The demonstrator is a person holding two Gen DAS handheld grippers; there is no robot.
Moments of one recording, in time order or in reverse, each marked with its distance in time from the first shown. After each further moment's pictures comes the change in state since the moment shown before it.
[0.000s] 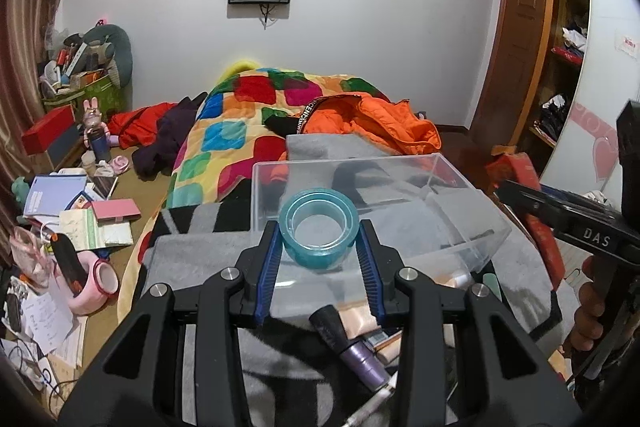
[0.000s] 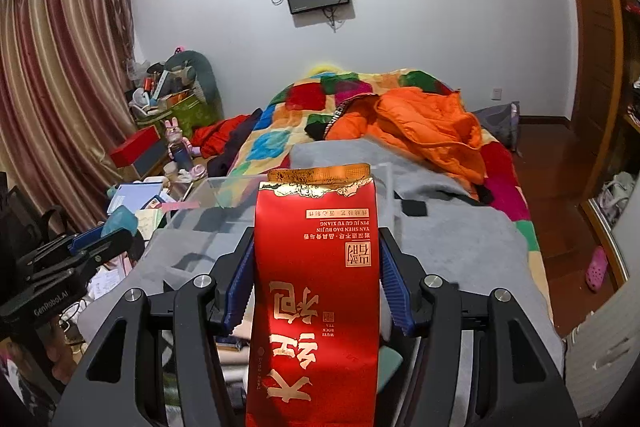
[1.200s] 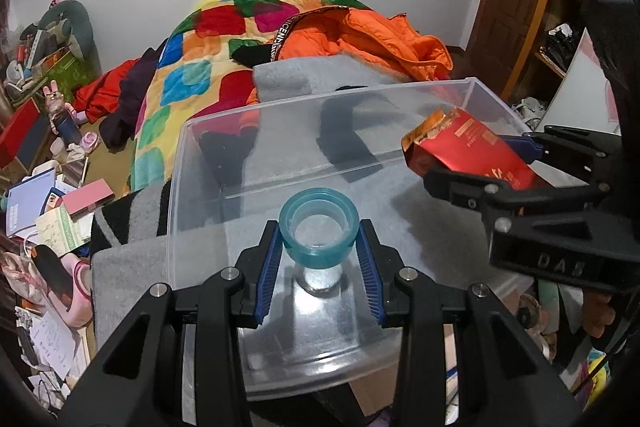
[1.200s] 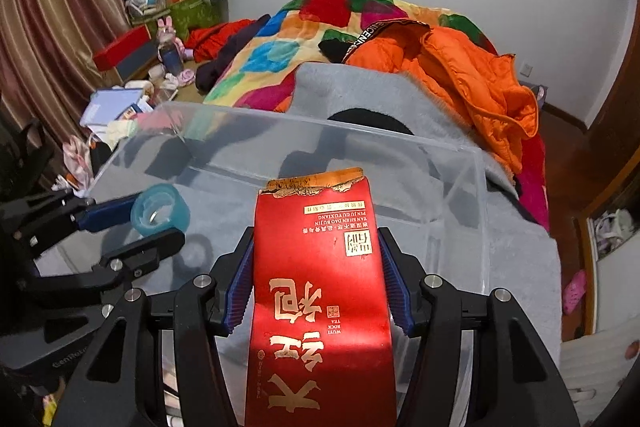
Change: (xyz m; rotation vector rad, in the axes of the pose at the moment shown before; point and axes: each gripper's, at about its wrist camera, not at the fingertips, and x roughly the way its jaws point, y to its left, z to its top) left arm 0.124 -0.016 0.007 0.108 0.290 -0.014; right arm 0.131 0.022 0.012 -0.198 0.333 -0.042
